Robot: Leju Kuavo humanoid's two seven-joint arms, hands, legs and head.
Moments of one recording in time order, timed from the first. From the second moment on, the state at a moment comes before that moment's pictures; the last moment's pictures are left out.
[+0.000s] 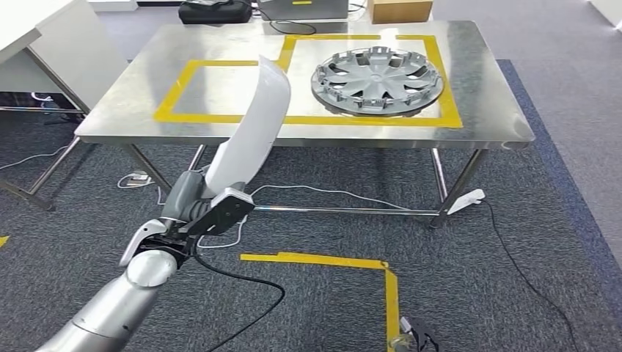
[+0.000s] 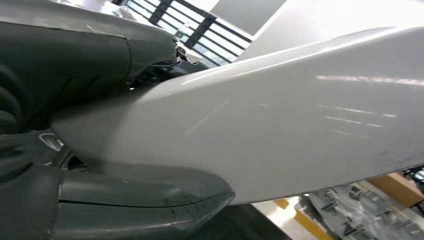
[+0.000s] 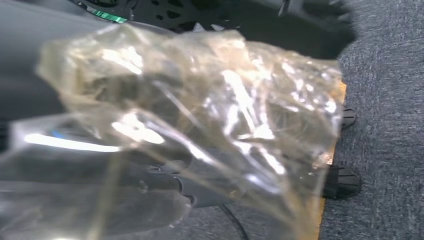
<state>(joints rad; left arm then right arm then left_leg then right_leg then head) -0.25 0.02 -0.34 -1.51 -0.37 0.11 -0.14 -0.10 0.00 0.52 -0.58 -0.57 -0.17 0.25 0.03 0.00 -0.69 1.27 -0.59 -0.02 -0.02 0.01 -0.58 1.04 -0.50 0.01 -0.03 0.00</state>
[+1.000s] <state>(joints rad) -0.27 0.00 -0.31 -1.47 -0.37 0.14 -0.12 -0.10 0.00 0.51 -0.58 -0.55 -0.16 0.38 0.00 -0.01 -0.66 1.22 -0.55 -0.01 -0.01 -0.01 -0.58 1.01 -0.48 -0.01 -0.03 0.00</state>
